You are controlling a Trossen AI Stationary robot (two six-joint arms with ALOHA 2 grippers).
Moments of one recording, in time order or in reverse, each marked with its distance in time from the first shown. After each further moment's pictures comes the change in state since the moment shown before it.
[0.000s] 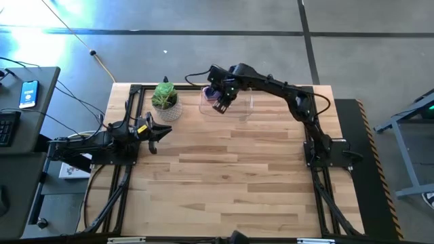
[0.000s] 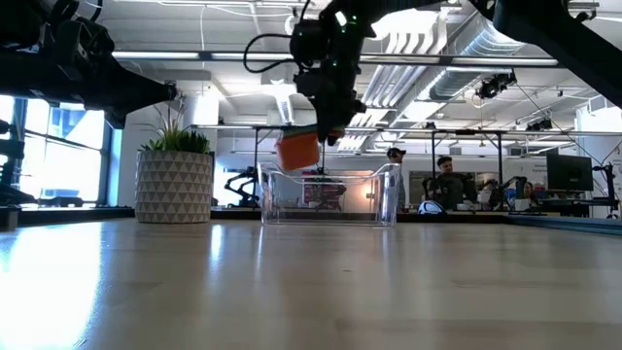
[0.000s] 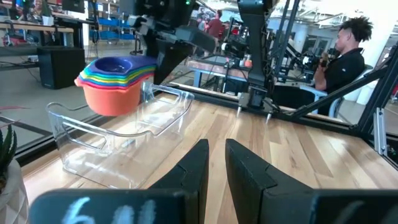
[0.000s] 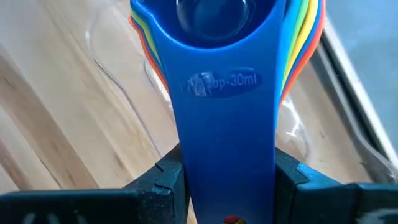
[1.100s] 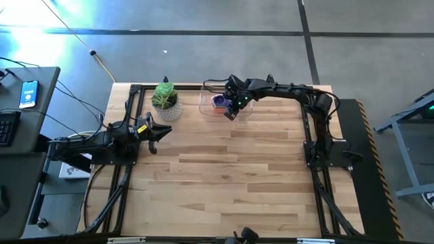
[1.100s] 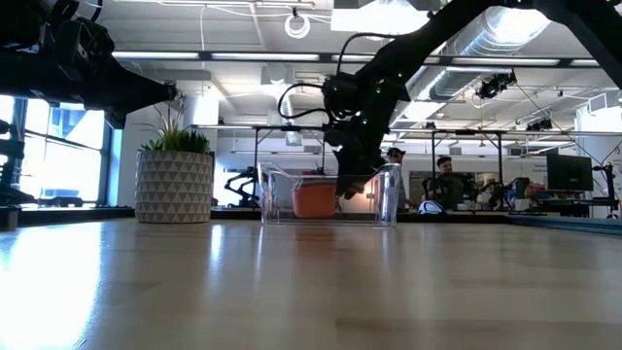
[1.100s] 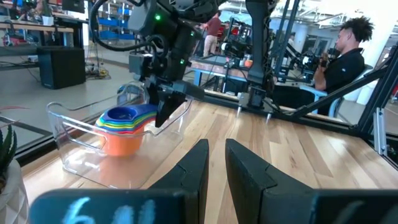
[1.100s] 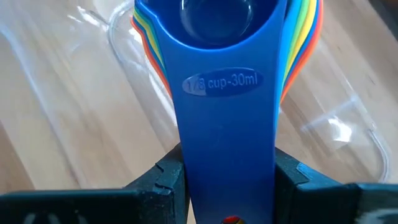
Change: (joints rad) left arm 0.000 0.000 0.000 0.000 0.000 0.000; right arm -0.113 -0.233 -0.799 0.689 -0.181 -0.045
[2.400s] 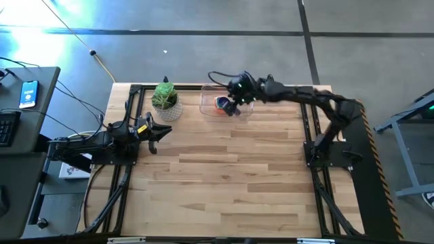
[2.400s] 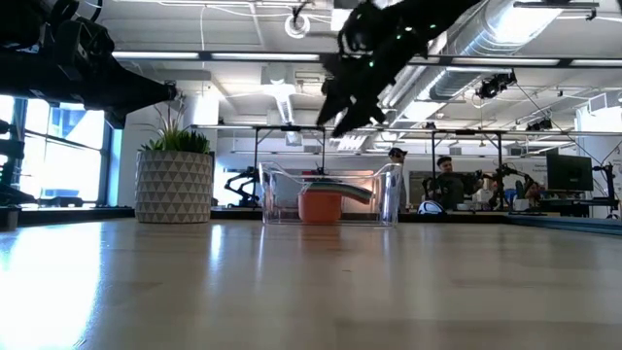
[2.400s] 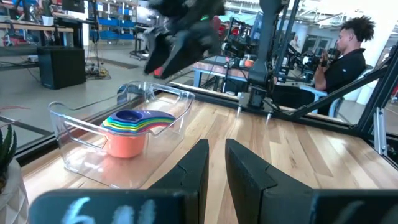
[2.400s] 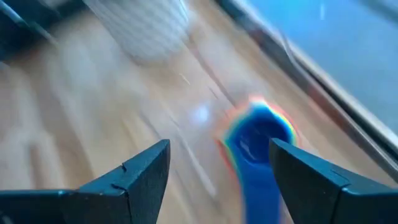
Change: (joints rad) left arm 0.000 0.000 0.000 0.000 0.000 0.000; right arm 0.060 -0.233 -0.069 0.159 0.071 0.094
